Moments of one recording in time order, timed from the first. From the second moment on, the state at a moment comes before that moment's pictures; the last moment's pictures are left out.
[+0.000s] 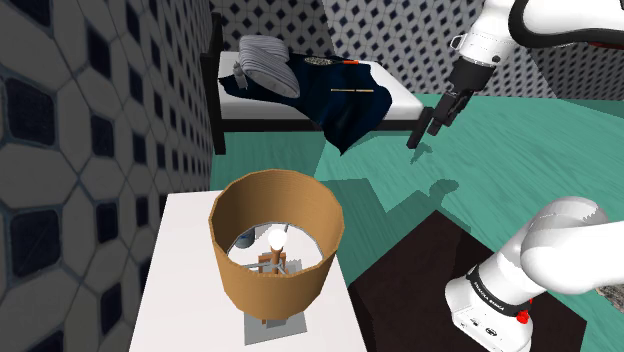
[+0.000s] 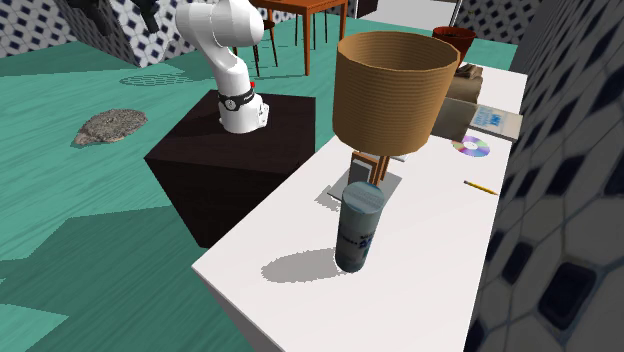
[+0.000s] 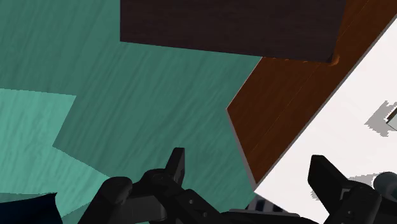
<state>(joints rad) 0.01 -0.74 -0.07 -2.41 0.01 1.67 -0.12</state>
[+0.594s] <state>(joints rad) 0.08 -0.64 0.06 -2.43 0.09 1.82 0.01</state>
